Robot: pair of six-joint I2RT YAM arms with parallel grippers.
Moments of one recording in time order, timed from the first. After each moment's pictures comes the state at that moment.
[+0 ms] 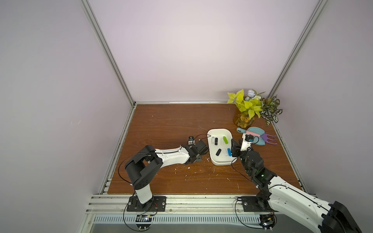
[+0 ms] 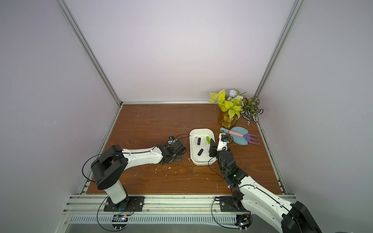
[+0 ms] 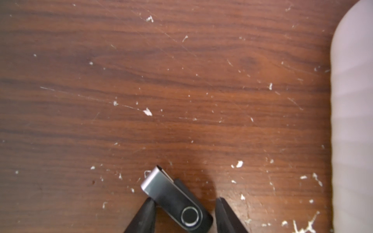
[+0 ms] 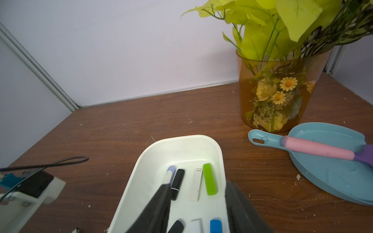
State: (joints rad) left arm -0.89 1.74 0.97 -0.40 -0.34 -0.92; right arm 0.67 0.82 0.26 0.36 0.49 0.36
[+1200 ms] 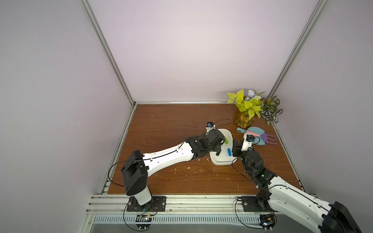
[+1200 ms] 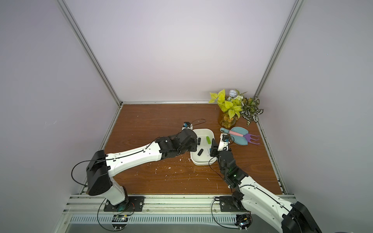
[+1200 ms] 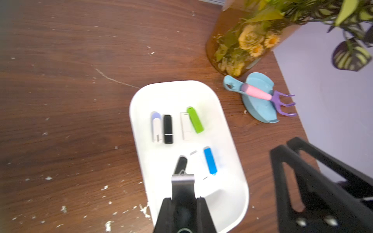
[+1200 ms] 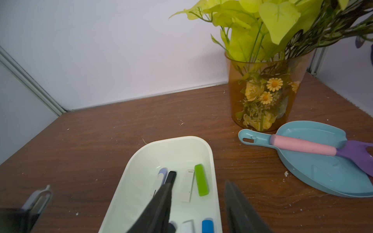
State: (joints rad) left arm -1.05 1.70 1.40 -0.47 -0.30 -0.80; right arm 0.66 0.81 0.26 0.34 0.56 0.36
